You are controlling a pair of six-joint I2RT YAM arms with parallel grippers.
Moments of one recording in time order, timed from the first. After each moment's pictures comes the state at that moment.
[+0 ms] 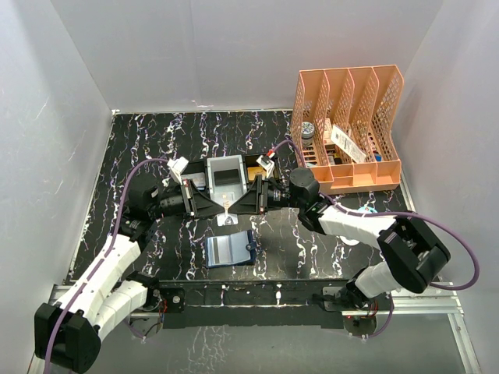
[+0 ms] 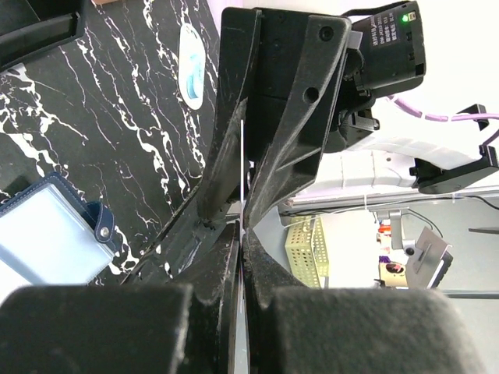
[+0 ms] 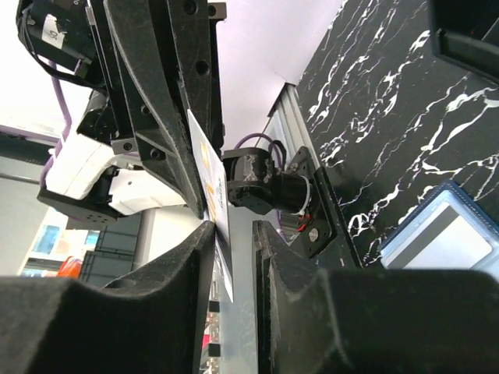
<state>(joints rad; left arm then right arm) -0.31 0.86 0.57 0.01 0.90 -0.93 0.70 1.42 0.69 0.70 -0.75 1.10</state>
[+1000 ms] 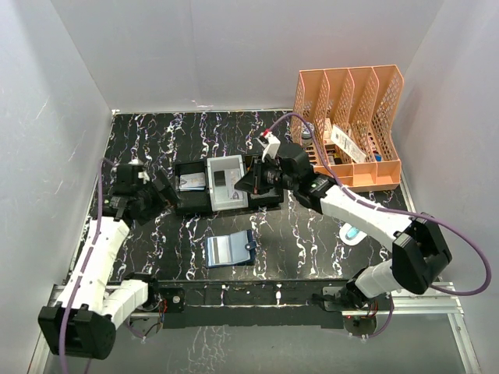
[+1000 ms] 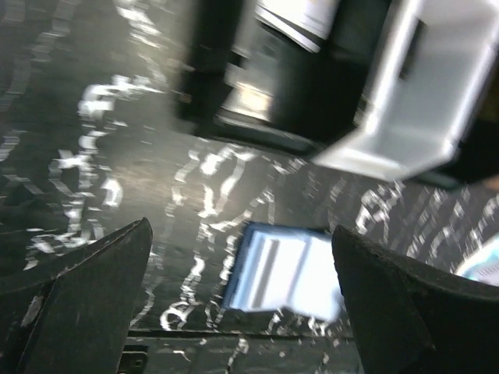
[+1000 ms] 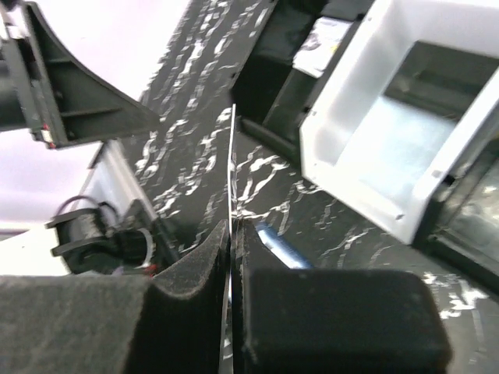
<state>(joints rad) -0.15 0.95 0.88 -0.83 0.07 -0.65 0.69 1.40 1.00 0.05 -0.42 0.61</state>
